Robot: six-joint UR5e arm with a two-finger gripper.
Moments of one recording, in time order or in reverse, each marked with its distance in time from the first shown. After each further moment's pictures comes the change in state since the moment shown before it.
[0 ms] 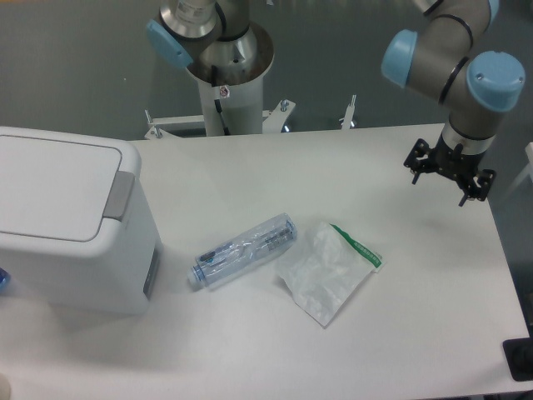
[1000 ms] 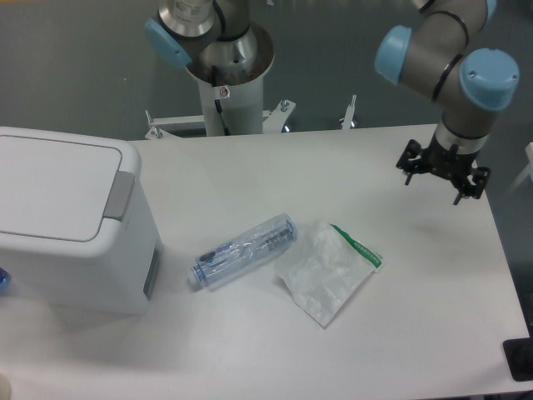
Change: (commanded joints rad) arm -0.089 0.067 0.021 -0.130 0.000 -0.337
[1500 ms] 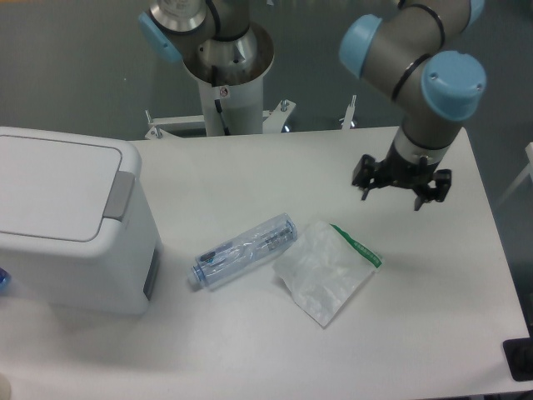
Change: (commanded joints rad) arm -0.195 0.017 0.156 -0.173 -0.116 -0.473
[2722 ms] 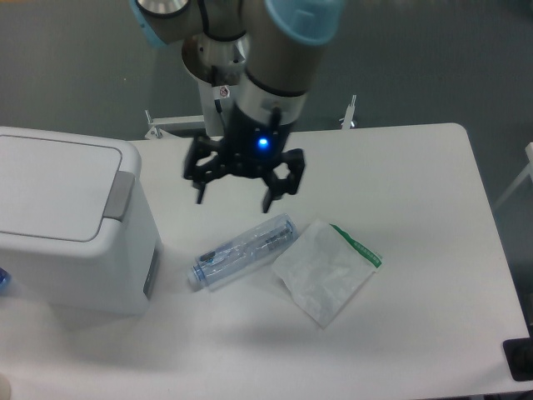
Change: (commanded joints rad) arm -0.270 0.163 -0.013 0.036 -0.283 -0.393
